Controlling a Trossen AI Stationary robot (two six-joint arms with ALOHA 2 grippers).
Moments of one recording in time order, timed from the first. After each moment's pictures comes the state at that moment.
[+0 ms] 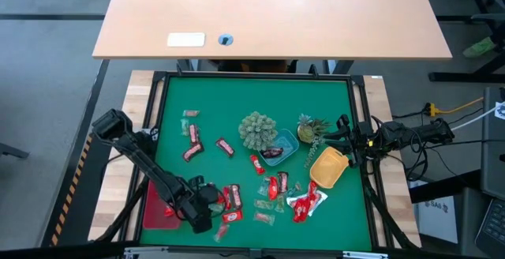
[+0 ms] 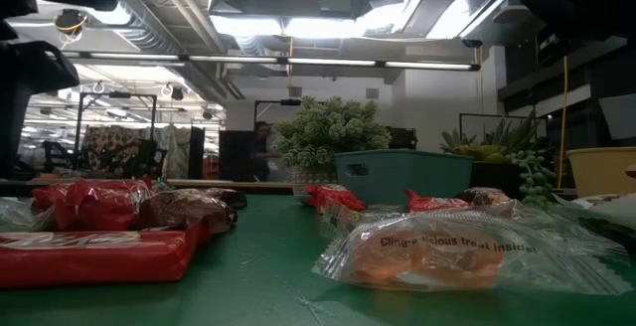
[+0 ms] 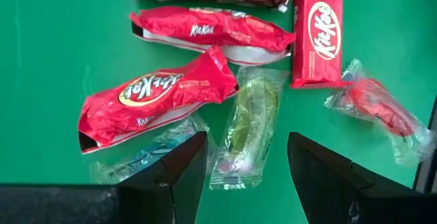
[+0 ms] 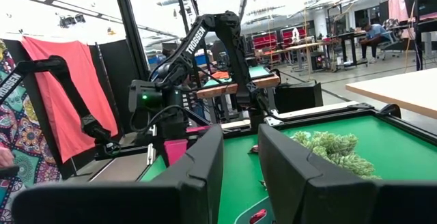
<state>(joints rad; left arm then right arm) -0.73 1.71 1.03 -0.54 -0.25 -1.04 0.25 0.06 0.10 0.15 0.14 0.18</state>
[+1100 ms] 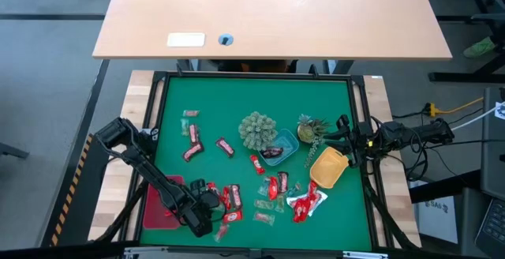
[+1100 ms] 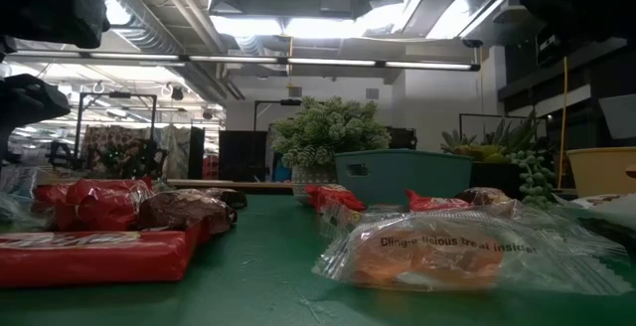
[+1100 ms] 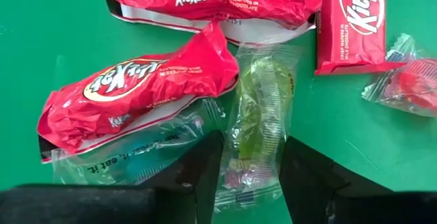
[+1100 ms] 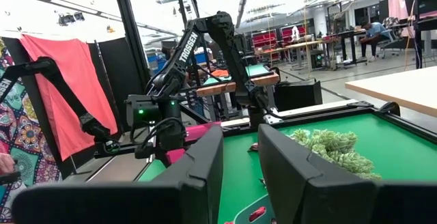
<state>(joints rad) -0.76 1.82 1.03 -0.50 -0.27 -1.04 0.25 0.06 0.10 0.15 0.14 0.18</state>
